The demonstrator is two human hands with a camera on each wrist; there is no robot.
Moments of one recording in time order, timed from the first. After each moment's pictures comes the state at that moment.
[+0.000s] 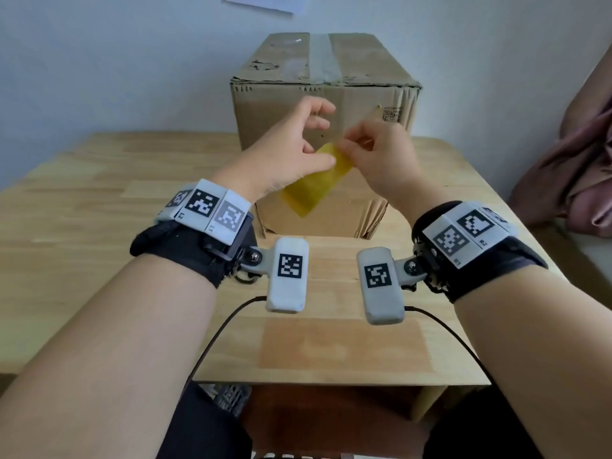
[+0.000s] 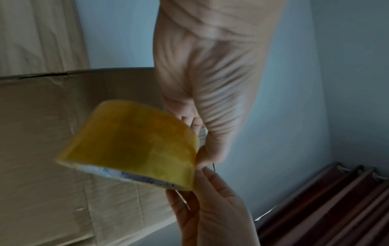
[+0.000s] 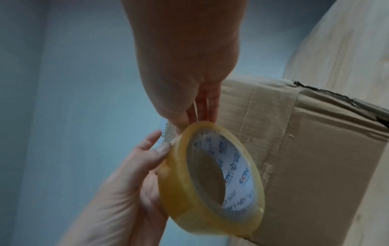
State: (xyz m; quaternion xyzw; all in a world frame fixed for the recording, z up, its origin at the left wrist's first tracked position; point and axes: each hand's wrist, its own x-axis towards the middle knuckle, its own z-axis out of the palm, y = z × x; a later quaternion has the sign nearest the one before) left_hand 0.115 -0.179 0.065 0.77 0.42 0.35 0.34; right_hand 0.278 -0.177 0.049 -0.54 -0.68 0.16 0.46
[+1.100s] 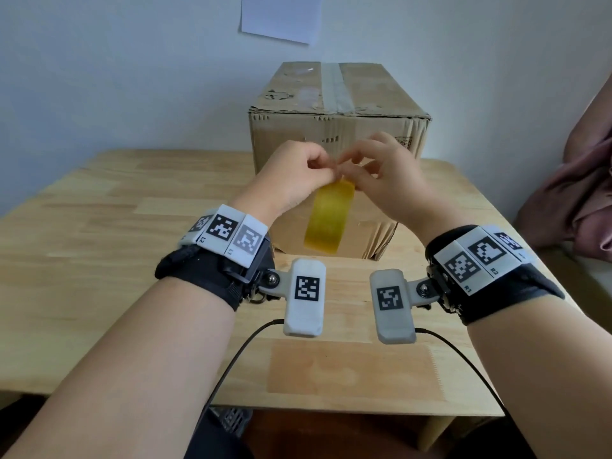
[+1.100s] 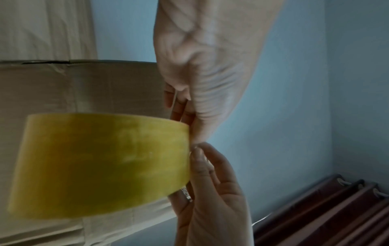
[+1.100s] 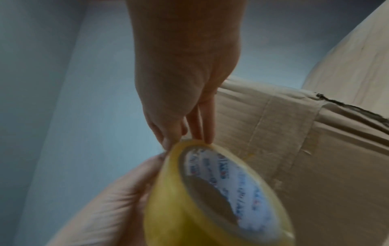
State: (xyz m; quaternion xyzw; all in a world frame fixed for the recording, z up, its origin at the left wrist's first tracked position) left_hand 0.114 -0.174 0.068 0.74 0.48 0.39 0.26; right_hand 0.278 -0.182 0.060 -0.47 -0.77 0.13 0.41
